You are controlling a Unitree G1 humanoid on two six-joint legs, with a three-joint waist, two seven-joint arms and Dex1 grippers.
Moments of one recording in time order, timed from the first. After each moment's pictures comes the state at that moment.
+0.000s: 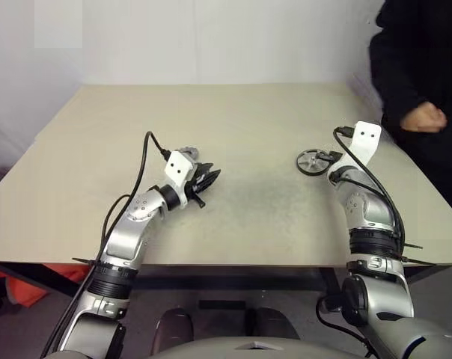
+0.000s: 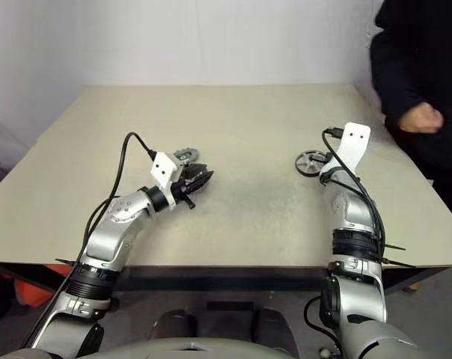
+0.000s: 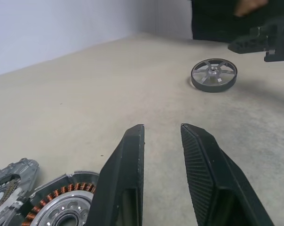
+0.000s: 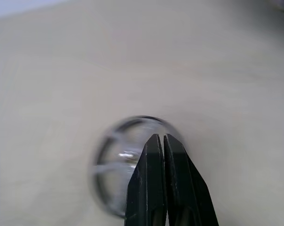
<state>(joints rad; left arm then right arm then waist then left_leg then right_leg) -0.32 0.26 -0.11 -0.02 -0.21 0.23 -0.61 -0.58 -0.27 -0.29 0.26 0.23 0.55 0.05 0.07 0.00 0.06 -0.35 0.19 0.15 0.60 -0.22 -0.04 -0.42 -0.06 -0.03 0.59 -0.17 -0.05</state>
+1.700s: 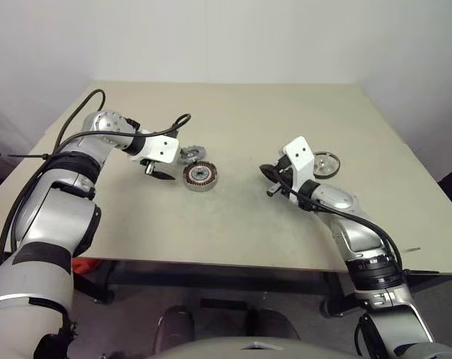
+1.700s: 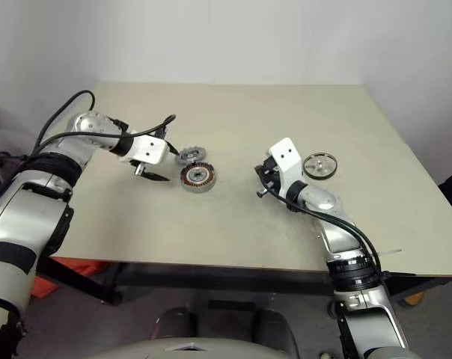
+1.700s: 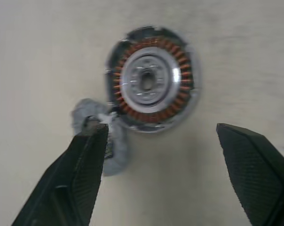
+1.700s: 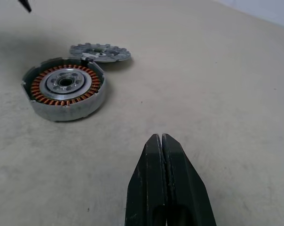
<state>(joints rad) -1.22 0.58 -0.43 1.20 0.31 -0.70 -1.33 -0.36 -0.37 0.09 -0.05 0.17 0.43 0.52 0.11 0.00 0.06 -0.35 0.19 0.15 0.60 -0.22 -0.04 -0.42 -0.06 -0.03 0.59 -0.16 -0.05</state>
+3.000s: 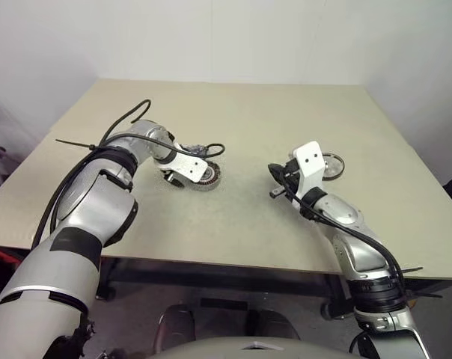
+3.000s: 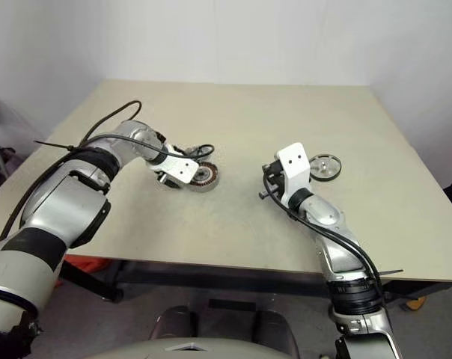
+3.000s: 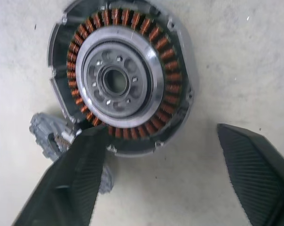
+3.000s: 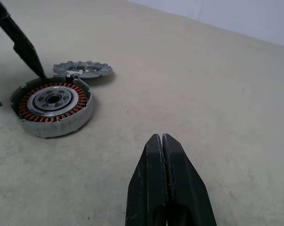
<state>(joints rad) -1.29 0.39 -0.58 1.37 0.65 -0.67 -1.04 -0.24 -0.33 0.05 -0.21 0.17 0.45 0.38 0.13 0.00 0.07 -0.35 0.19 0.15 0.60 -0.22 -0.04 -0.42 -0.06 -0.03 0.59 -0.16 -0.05</state>
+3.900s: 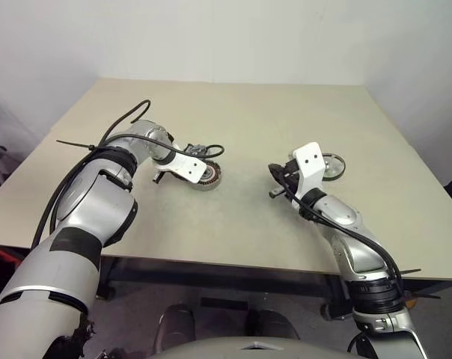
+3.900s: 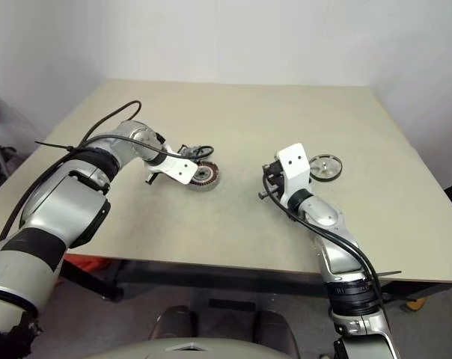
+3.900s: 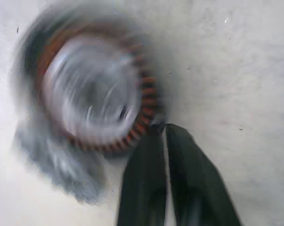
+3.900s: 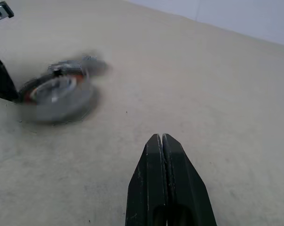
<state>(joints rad) -1.29 0.39 -0.58 1.37 0.65 -0.67 -1.07 -0.24 -0.31 0.05 -0.21 0.16 0.44 0.37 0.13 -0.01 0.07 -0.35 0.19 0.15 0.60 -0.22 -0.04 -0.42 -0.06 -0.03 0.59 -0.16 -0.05</state>
